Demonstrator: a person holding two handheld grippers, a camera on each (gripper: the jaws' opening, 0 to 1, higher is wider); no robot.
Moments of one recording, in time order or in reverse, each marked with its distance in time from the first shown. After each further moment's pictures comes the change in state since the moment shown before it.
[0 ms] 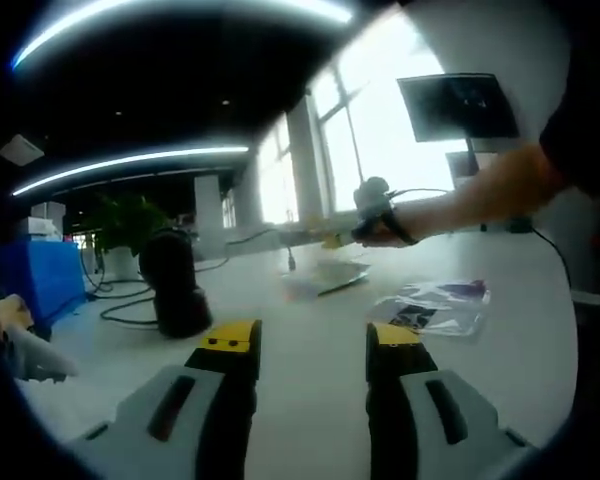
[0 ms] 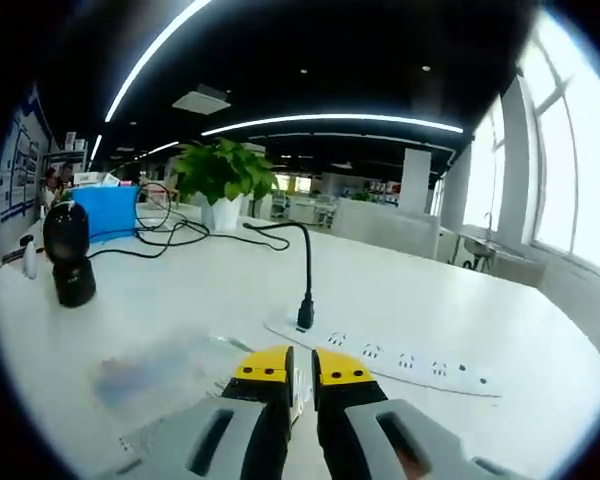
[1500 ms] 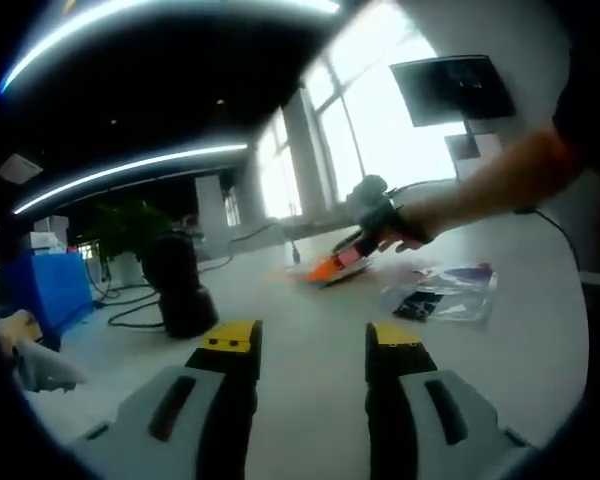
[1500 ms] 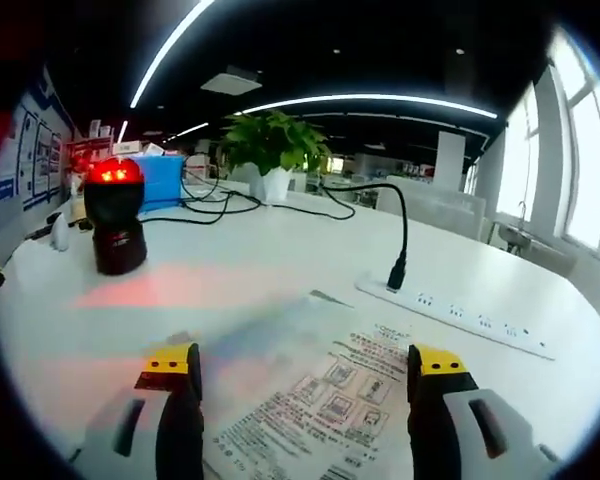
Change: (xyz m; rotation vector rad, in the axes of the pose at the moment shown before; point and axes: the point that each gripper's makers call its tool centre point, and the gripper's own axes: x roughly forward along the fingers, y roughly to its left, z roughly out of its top) left arm 0.001 0.004 -0.007 0.051 0.031 0.020; right arm -0.017 0.099 -0.041 -0.029 0.106 0.144
